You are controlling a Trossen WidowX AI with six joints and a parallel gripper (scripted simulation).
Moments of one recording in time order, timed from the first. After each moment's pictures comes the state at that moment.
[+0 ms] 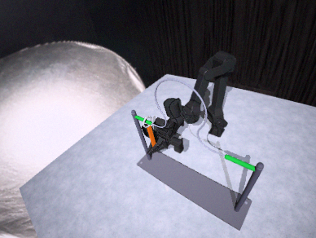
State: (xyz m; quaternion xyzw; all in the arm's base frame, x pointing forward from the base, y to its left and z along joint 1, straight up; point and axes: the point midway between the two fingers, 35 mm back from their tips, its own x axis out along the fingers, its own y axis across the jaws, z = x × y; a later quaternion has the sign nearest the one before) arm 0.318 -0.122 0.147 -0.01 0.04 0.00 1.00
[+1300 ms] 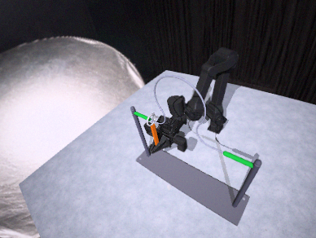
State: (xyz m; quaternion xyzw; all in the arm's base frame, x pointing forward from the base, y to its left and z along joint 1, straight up) arm 0.321 -0.099 0.151 -0.01 0.03 0.00 1.00
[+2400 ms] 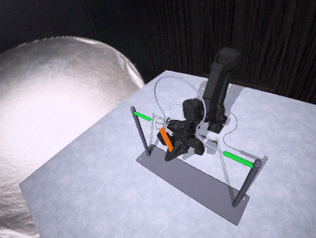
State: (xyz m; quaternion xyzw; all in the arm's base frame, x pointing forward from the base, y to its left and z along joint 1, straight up) arm 0.322 -0.029 0.157 0.15 0.03 0.01 0.99
